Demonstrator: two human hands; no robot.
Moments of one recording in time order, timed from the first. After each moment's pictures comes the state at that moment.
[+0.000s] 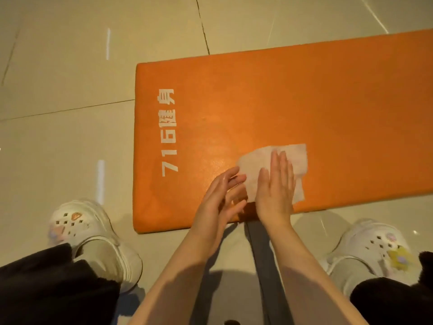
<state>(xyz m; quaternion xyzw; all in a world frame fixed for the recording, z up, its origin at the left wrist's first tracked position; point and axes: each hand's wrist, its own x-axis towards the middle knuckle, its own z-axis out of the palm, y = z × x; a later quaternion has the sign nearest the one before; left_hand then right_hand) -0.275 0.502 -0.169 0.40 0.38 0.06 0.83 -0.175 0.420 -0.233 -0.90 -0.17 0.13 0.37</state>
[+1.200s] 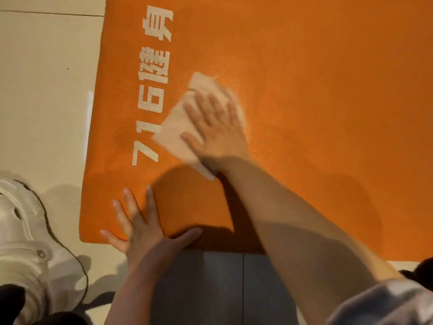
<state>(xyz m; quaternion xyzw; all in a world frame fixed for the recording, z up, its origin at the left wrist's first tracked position) -0.303 0.553 -0.298 0.68 0.61 -0.27 0.32 -0.094 0.592 -0.344 -0.79 -0.59 0.17 0.00</state>
